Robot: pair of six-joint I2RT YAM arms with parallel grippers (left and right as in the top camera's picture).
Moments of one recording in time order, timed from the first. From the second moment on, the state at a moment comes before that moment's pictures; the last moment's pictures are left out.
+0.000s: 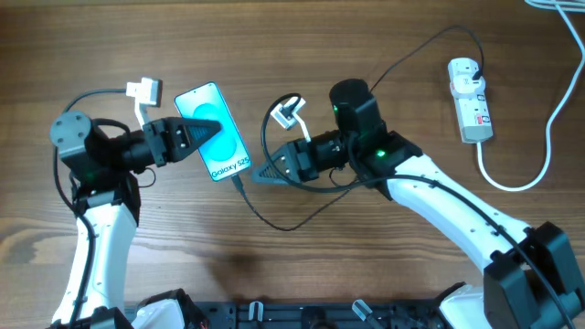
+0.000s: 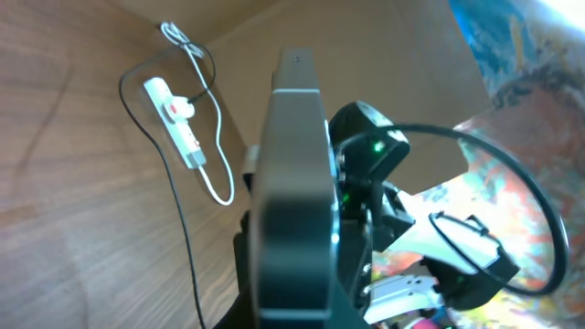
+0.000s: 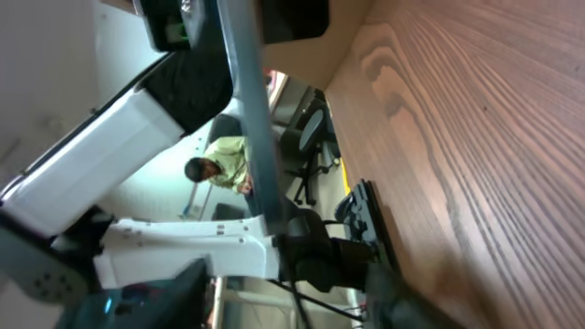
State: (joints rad) left arm 0.27 1.26 0.68 0.51 1.55 -0.99; right arm 0.57 1.58 1.01 0.07 -1.25 0.68
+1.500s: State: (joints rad) left arm -0.28 1.95 0.74 0.36 0.91 -0.63; right arm -0.06 1.00 1.41 -1.22 -0.26 0.23
